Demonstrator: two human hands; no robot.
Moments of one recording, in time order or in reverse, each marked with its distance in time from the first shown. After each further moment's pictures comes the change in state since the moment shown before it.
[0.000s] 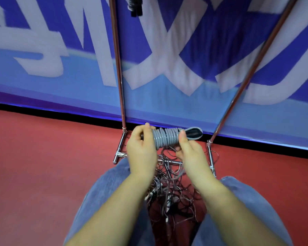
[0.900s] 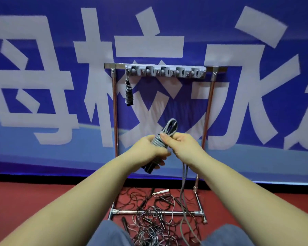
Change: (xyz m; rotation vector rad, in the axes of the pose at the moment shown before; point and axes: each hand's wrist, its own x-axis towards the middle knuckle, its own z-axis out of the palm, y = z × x) left_hand -0.031 0.208 -0.069 0.179 -0.923 0.037; right_hand -0.116 -0.193 -0.042 -0.204 -0.086 -0.355
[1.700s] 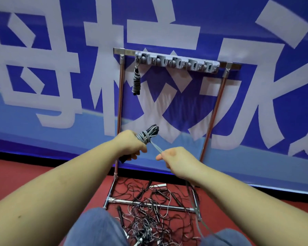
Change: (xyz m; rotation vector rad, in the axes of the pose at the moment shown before) left_hand 0.025 -0.051 -0.046 0.401 0.232 -0.258; right_hand -0.005 0.033 0.030 -0.430 -0.248 0.191
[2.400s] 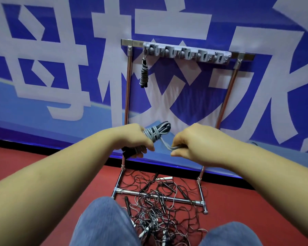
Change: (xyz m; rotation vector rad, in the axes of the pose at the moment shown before) left_hand -0.027 0.000 -0.019 -0.003 -0.245 0.022; right_hand -0.038 -0.041 -0.043 -0.856 -0.018 -0.449
